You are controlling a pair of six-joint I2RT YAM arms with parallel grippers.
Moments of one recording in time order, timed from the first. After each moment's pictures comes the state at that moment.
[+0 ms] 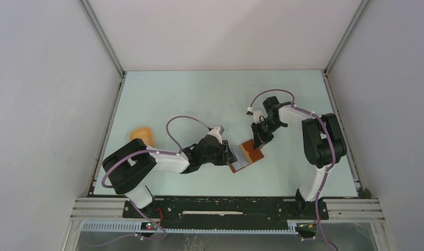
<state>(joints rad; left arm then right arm) -0.93 1.62 0.62 0.39 0.05 -0.86 0.28 1.86 1.16 -0.75 -0.56 -0.22</state>
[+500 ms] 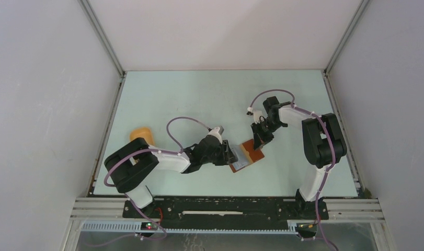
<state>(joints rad) -0.93 1.64 0.62 0.39 0.05 -0.90 0.28 1.86 1.16 -0.76 -0.56 -0.22</state>
